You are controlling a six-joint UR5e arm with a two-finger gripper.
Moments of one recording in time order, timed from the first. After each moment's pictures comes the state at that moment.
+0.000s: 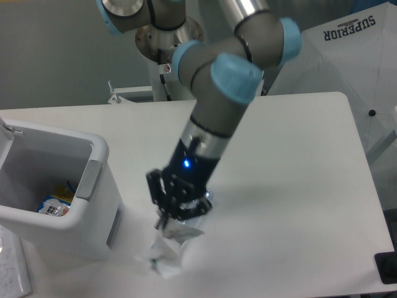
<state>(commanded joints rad) 2.43 -1.83 -1.46 -0.90 0.72 0.83</state>
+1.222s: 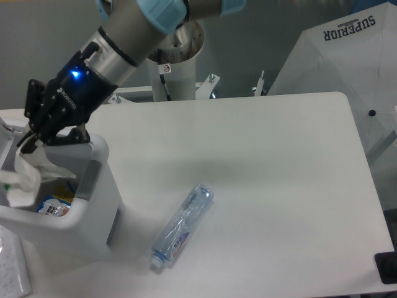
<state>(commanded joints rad) 2.25 -1.69 -1.62 -0.90 0.60 0.74</state>
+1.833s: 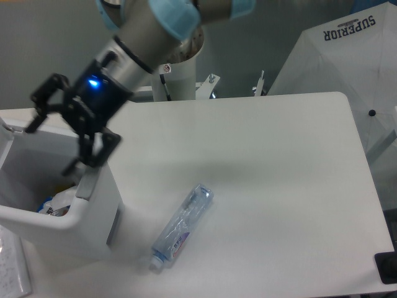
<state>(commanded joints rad) 2.43 -1.81 -1.51 -0.90 0.61 0.73</state>
